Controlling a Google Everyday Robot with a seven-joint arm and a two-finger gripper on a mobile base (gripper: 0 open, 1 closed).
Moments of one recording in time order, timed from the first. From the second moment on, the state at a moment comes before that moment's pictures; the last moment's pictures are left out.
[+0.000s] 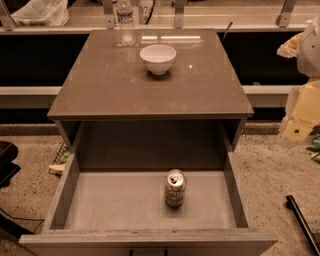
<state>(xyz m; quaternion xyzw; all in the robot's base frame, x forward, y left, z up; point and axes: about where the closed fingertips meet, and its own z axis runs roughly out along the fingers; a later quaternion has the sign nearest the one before) 0.438 -0.214 0.985 -0.60 0.78 -0.04 0.17</state>
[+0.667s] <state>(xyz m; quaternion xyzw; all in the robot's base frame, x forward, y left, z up) 0.439 -0.212 0.981 -0.60 0.77 -0.03 0.19</state>
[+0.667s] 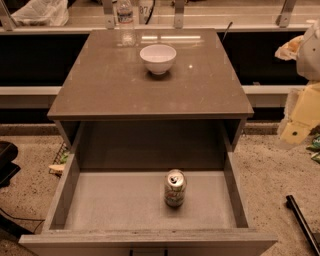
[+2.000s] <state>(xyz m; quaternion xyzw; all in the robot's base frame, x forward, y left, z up) 0.440 -0.119 0.819 -0.58 0.59 0.28 0.49</state>
